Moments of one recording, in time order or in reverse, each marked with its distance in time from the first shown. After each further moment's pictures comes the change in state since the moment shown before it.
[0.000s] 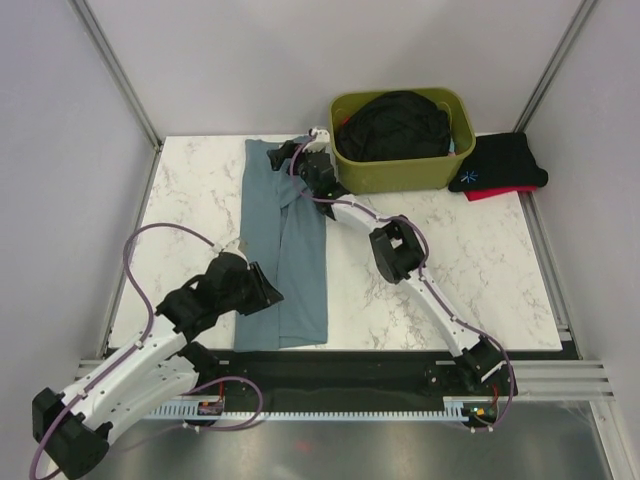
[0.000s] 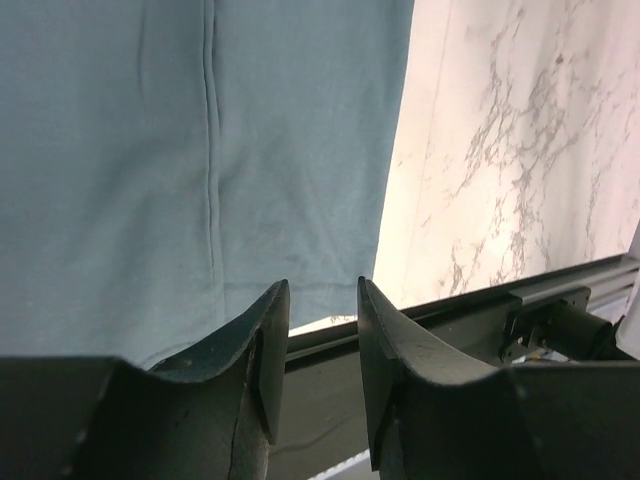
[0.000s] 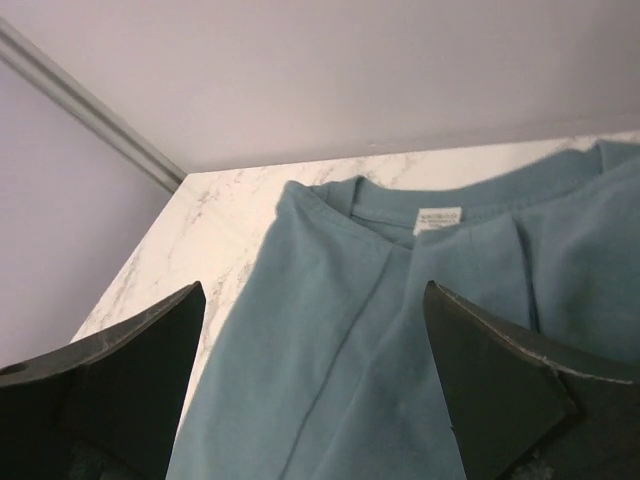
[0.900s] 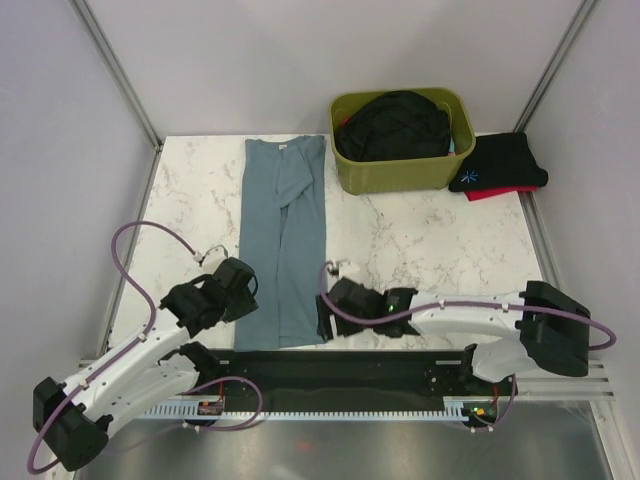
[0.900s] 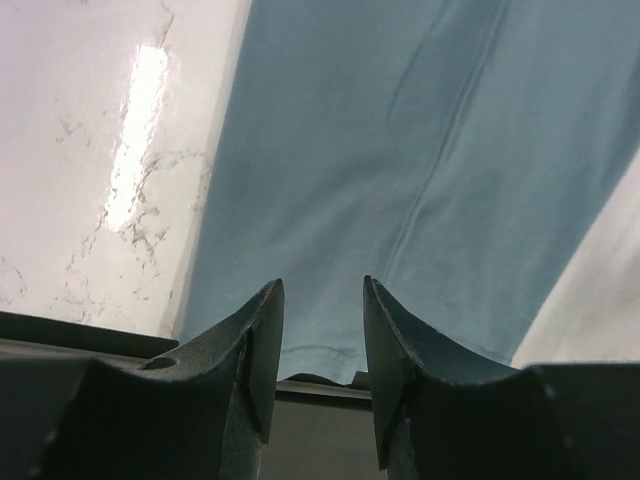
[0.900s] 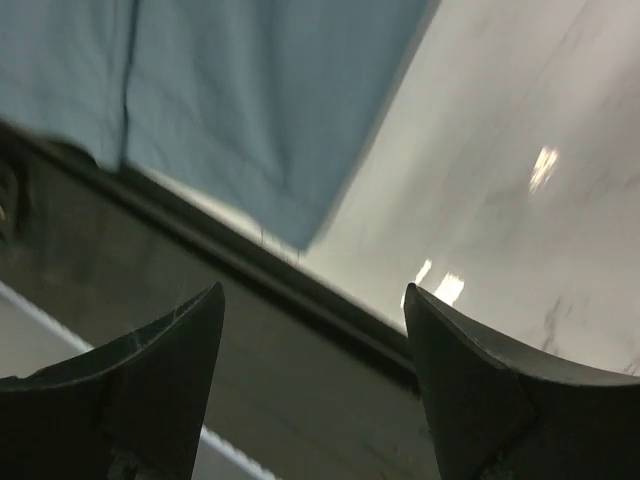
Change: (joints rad) left arm -0.029 0.053 0.068 -0.279 -0.359 -0.098; right arm 0.557 -1.565 -1.765 -0.751 0.092 0.249
